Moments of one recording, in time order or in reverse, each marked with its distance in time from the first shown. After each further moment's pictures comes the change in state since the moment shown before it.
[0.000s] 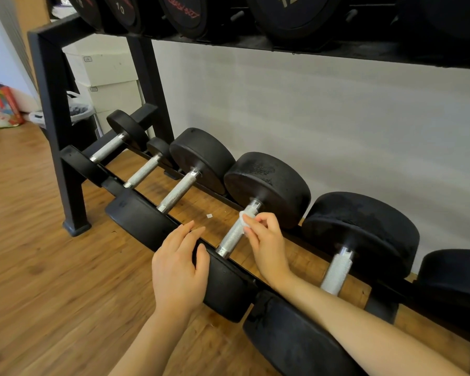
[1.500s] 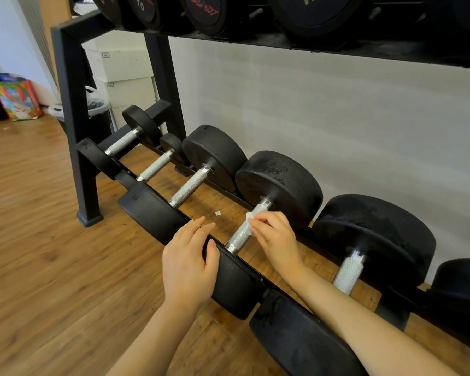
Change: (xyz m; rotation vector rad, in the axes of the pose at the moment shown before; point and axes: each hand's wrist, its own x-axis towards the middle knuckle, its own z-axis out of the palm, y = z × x) left_hand 0.000 0.002 -0.001 -0.005 0.011 0.008; right_hand 0.010 0.001 -0.010 -0.170 -0.008 -0.328
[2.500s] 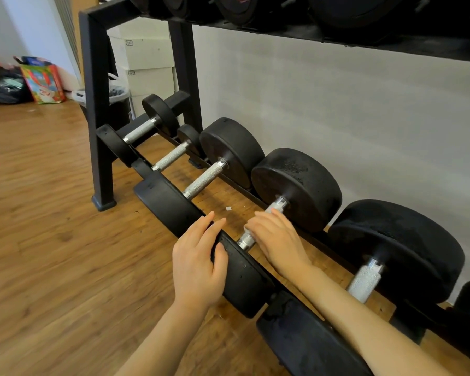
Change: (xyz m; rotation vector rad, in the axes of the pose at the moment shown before) left_hand -0.014 -0.006 0.005 -0.125 0.059 -0.018; right_hand 0.007 -0.001 0.005 -0.155 -0.346 -0.182
